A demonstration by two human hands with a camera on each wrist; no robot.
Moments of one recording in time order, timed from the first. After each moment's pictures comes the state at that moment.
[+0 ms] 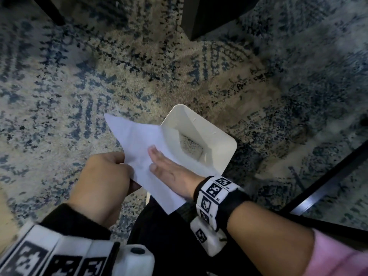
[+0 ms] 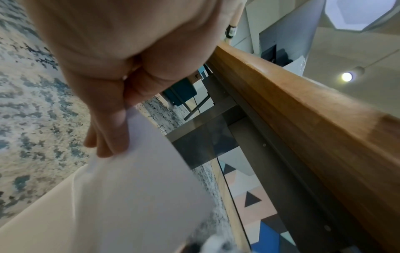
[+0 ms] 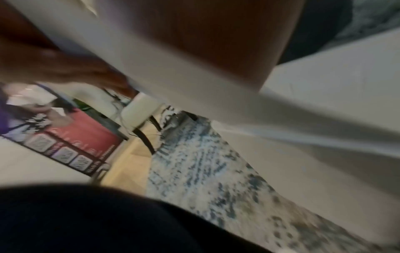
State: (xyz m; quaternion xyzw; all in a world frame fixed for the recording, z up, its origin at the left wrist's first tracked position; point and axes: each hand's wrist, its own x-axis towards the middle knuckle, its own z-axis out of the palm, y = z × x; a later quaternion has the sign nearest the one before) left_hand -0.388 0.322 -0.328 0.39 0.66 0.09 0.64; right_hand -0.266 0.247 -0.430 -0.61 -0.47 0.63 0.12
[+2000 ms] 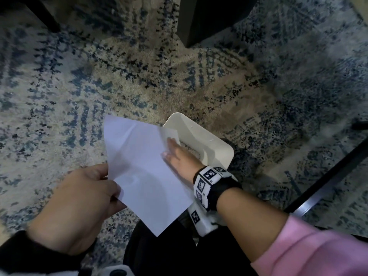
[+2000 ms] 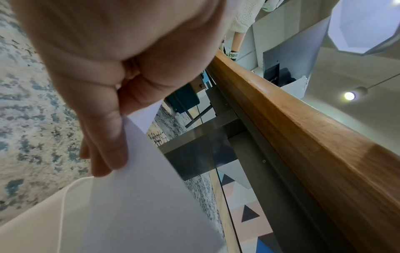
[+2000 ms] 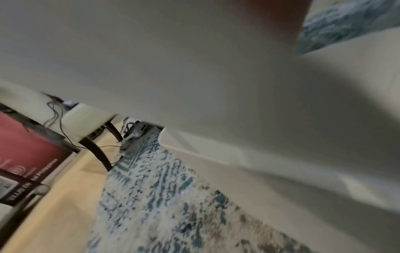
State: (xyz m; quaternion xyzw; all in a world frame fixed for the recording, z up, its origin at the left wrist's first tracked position) left_hand -0.407 0.336 -0.321 0.35 0.60 0.03 0.71; right_hand -0.231 0.273 -0.467 -0.72 -0.38 0.56 0.14
